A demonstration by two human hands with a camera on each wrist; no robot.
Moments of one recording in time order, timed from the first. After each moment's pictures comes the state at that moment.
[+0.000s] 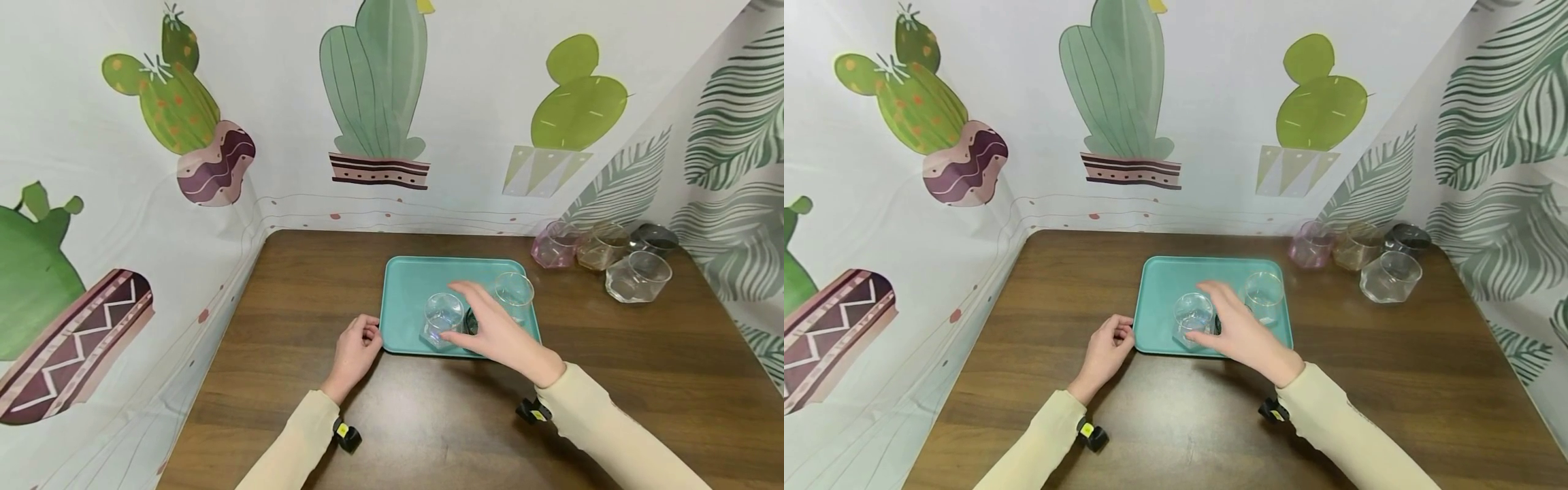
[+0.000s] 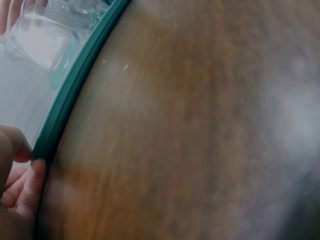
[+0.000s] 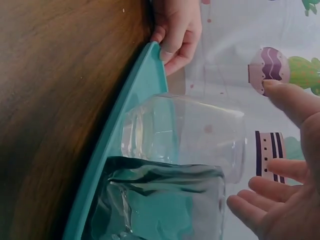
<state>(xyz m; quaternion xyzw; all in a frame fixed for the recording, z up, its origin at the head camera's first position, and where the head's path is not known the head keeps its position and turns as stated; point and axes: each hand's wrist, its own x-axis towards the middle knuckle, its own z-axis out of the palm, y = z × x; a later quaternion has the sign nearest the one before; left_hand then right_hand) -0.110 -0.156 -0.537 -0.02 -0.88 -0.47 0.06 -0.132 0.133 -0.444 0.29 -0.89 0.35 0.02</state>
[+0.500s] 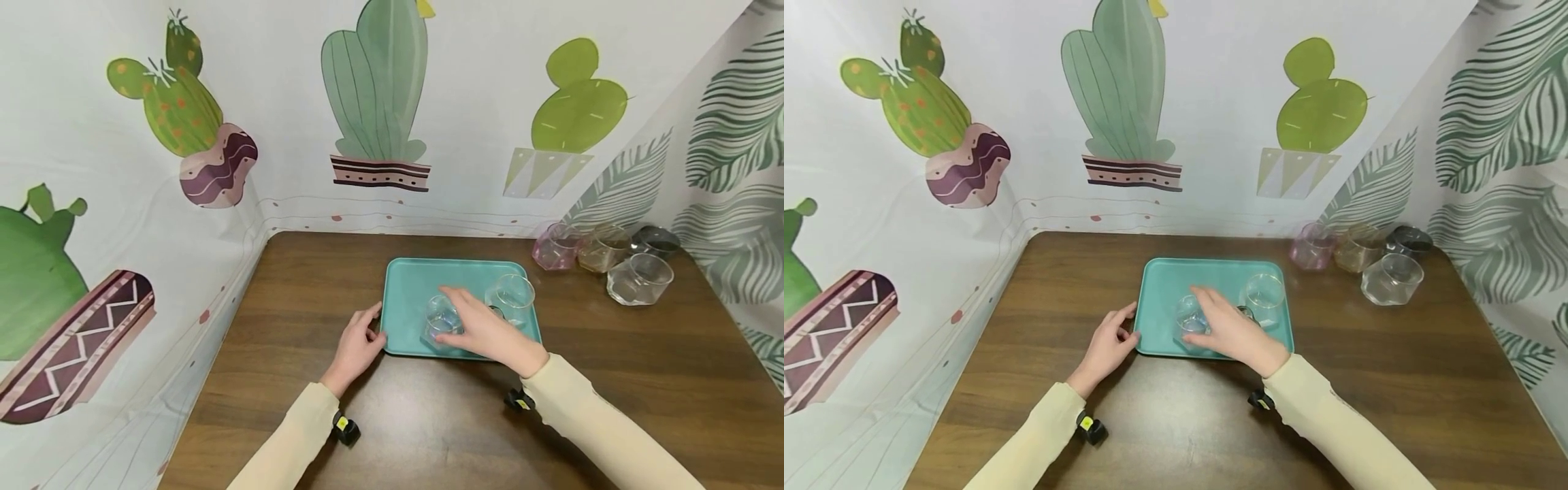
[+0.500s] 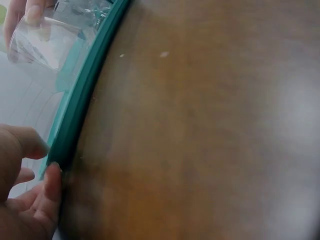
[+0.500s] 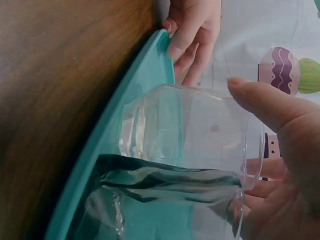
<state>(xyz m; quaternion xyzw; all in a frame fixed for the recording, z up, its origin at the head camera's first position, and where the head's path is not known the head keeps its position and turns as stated) -0.121 -0.160 -0.529 -0.07 -0.90 -0.42 0.03 -0.147 0.120 -0.451 0.31 -0.90 0.30 -0.05</state>
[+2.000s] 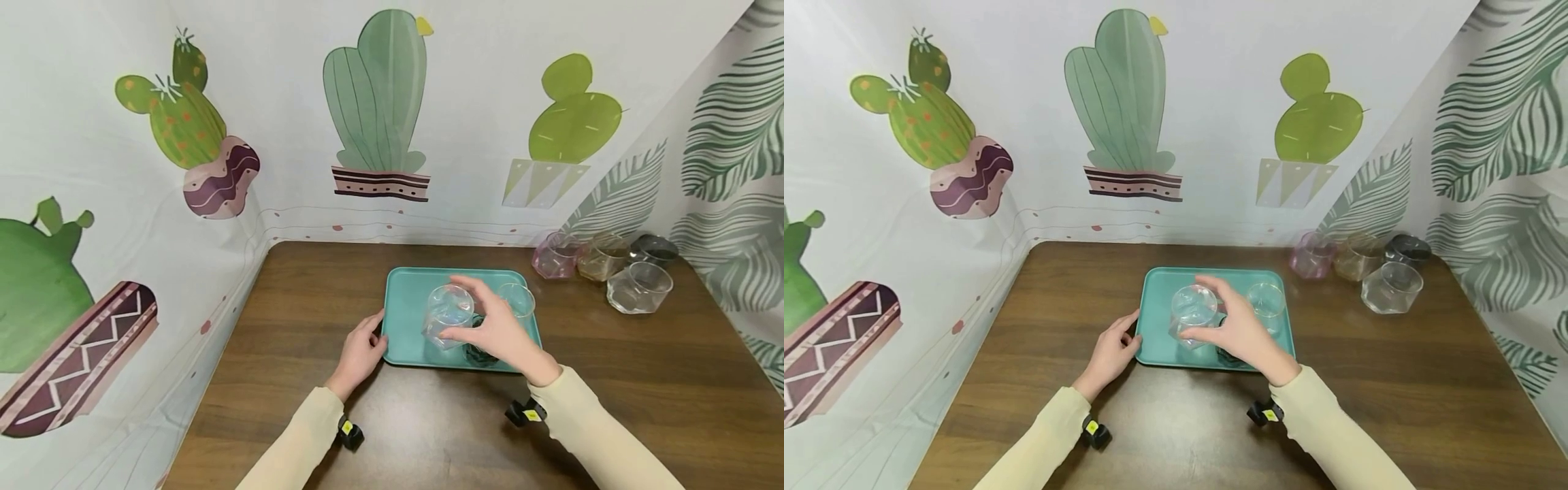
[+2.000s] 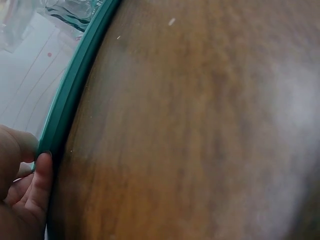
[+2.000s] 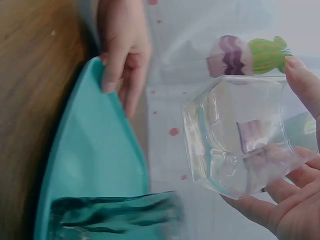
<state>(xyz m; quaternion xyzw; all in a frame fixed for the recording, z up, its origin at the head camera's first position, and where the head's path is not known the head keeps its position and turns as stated) -0.131 -0.156 -0.534 -0.09 -0.91 -0.41 0.05 -0.138 0.129 -0.425 0.23 -0.83 0.52 0.00</state>
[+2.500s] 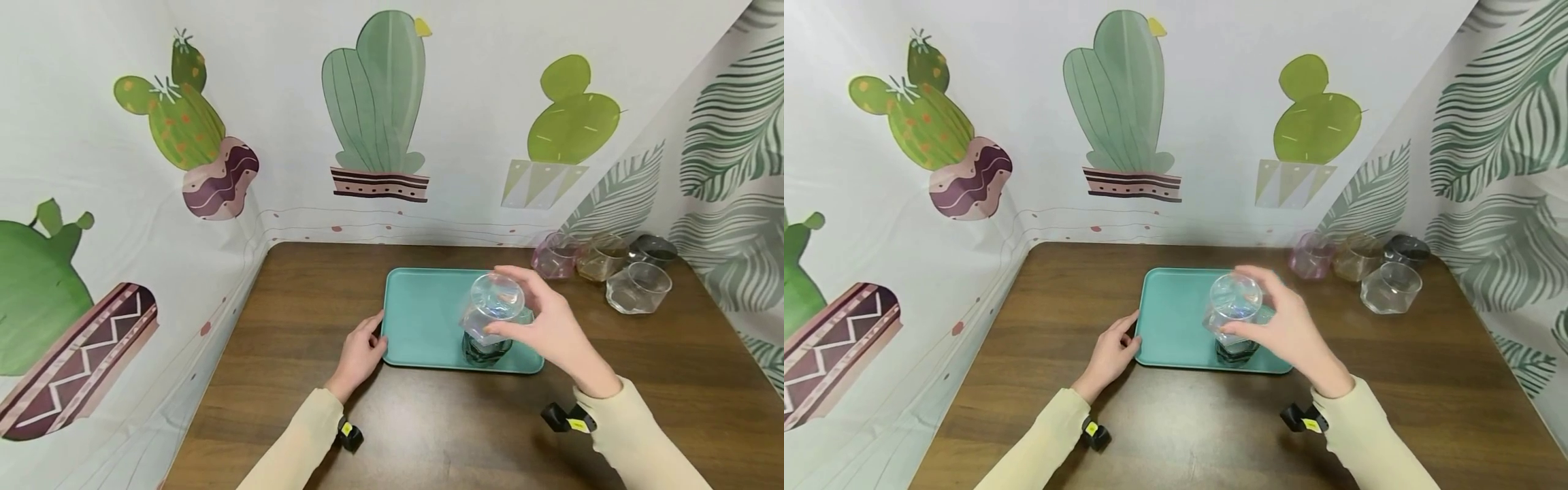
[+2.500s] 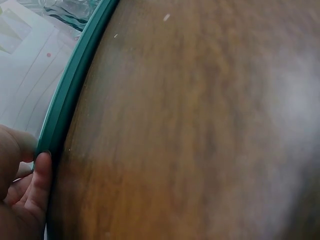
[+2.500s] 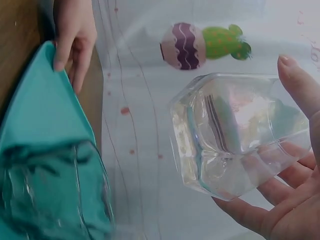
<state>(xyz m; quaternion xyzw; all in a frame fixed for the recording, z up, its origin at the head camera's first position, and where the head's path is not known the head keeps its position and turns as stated) -0.129 -0.156 -0.535 -0.09 -0.91 -0.40 0.05 -0.121 0.182 -0.390 0.21 -0.83 0.51 0.07</state>
